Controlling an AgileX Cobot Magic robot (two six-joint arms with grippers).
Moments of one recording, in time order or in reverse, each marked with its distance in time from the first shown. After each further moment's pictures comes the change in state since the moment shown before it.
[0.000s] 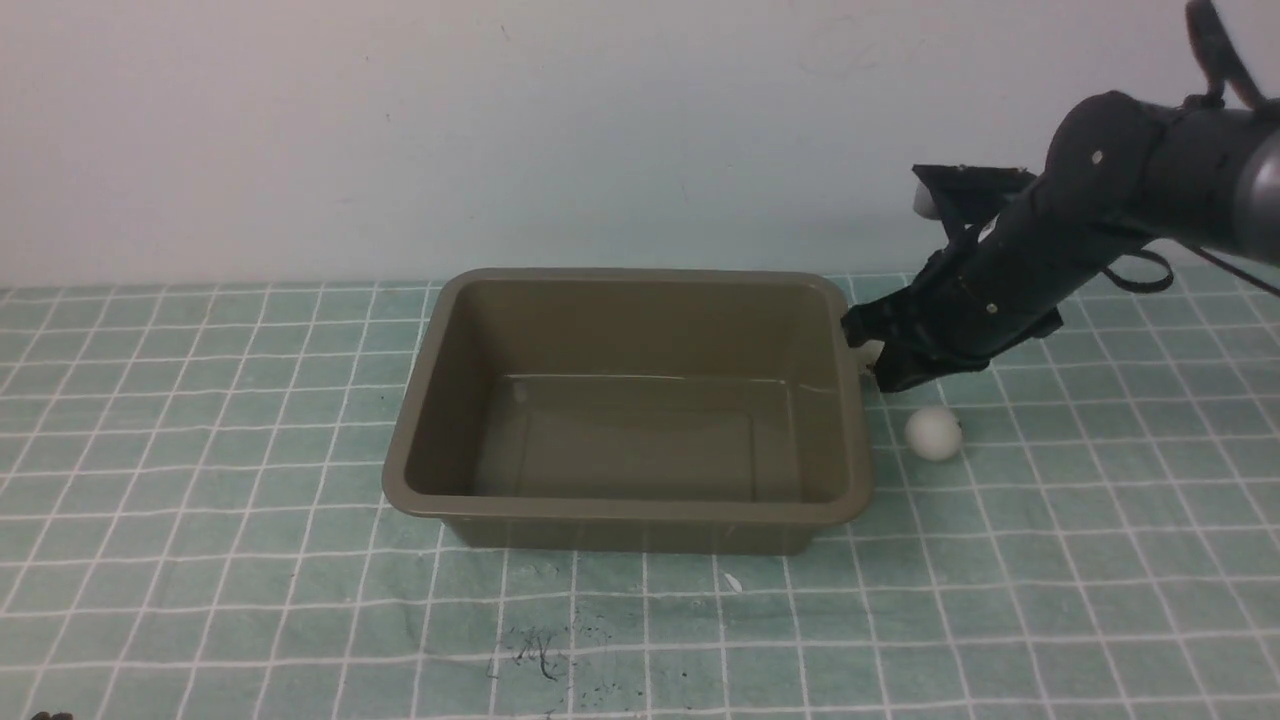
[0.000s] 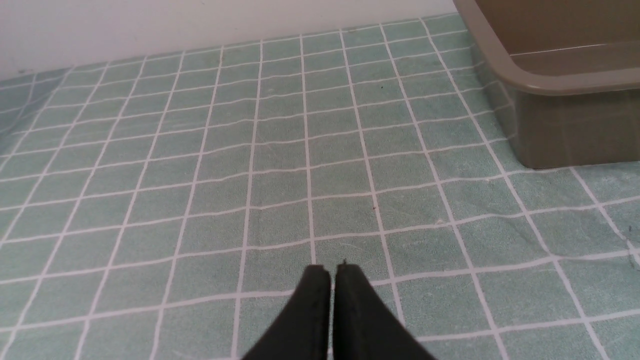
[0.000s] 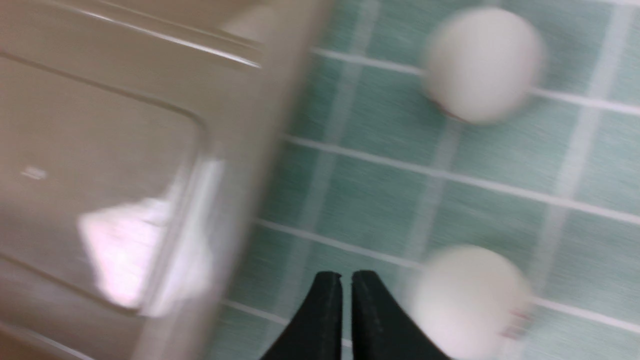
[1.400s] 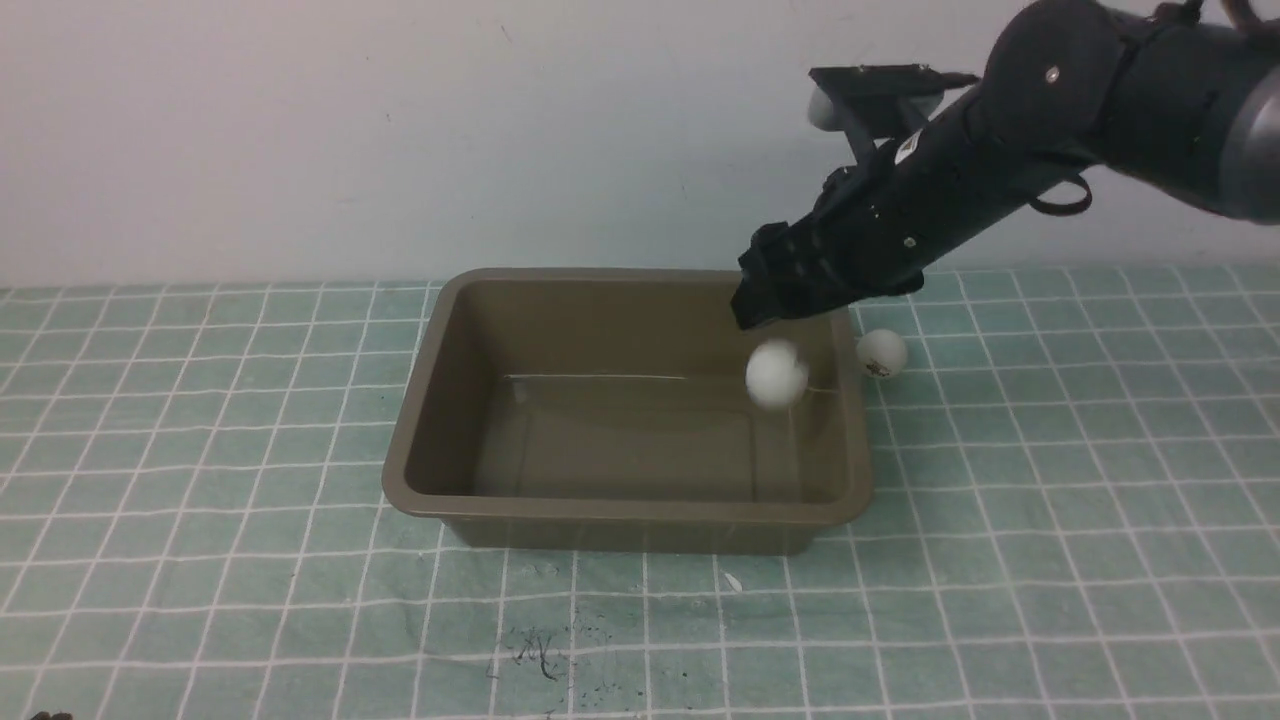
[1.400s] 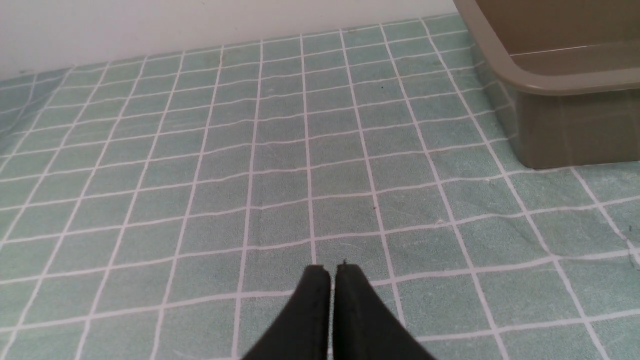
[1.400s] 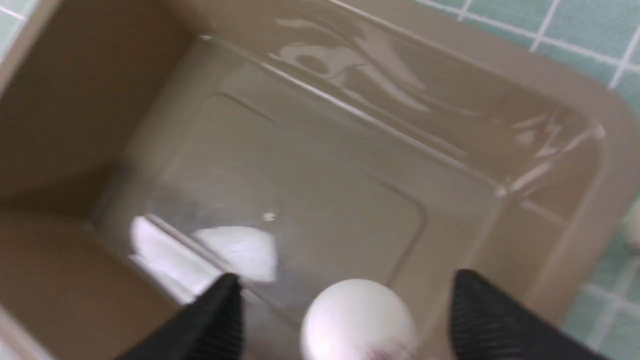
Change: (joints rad) right arm 0.159 -0.090 -0.125 0.047 0.012 -0.066; left arm 0.000 0.000 0.000 0.000 0.000 0.000
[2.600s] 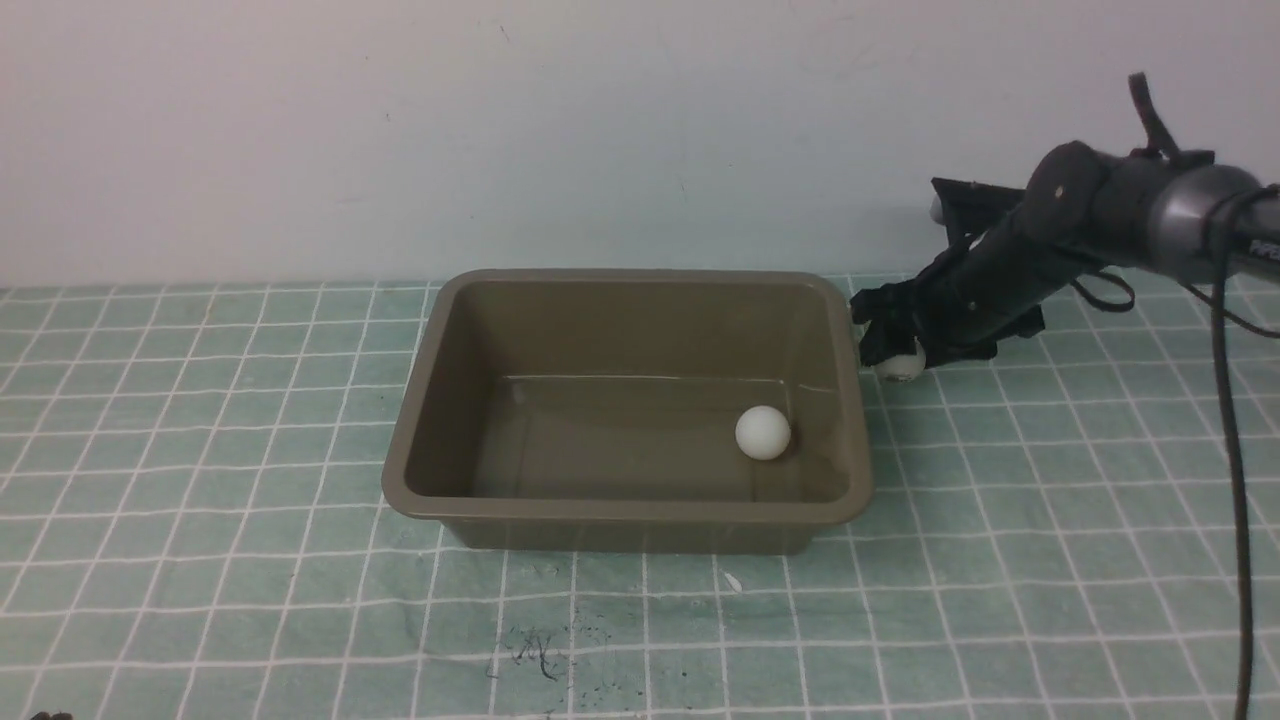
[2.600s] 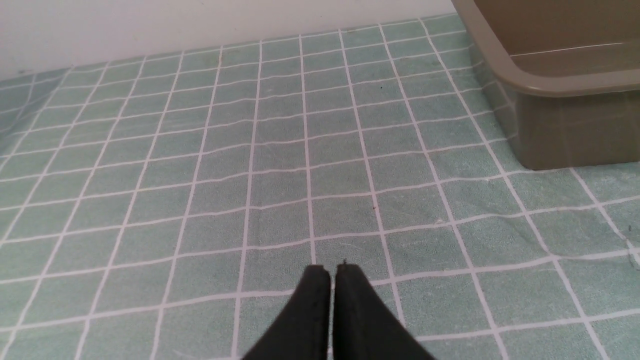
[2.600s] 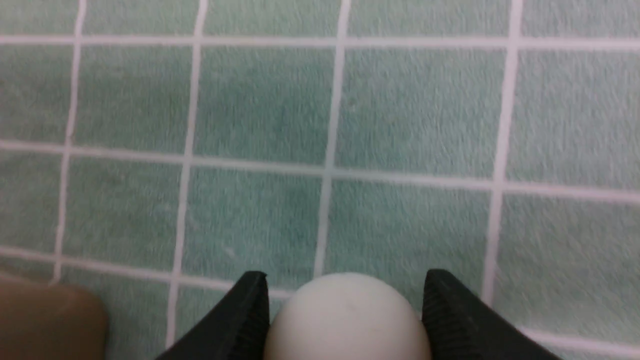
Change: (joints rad) right arm -0.249 0.363 -0.132 0.044 -0.085 0.074; left arm 0.000 0.000 0.000 0.000 0.000 0.000
